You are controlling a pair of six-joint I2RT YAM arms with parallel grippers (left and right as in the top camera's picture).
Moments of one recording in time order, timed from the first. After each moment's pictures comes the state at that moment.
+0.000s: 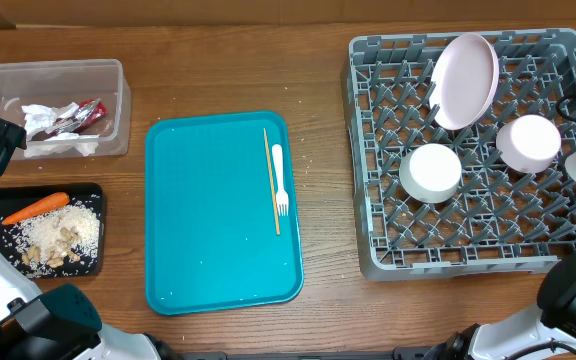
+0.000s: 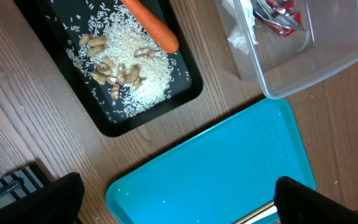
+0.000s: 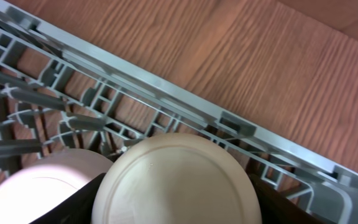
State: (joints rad) left arm 0.63 1.74 2.10 -1.69 0.08 -0.60; right arm -0.55 1.80 1.54 -0.82 0.32 0.45
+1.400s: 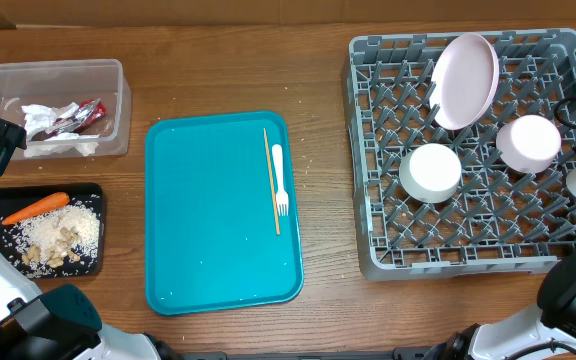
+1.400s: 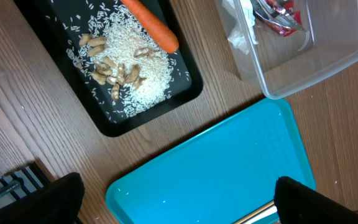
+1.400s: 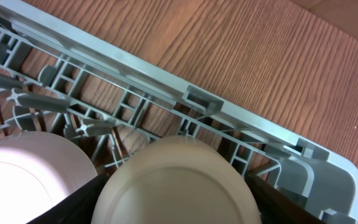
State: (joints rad) left arm 0.63 1.74 2.10 -1.69 0.08 -0.60; right arm -0.55 1.80 1.54 -0.92 0.38 0.46
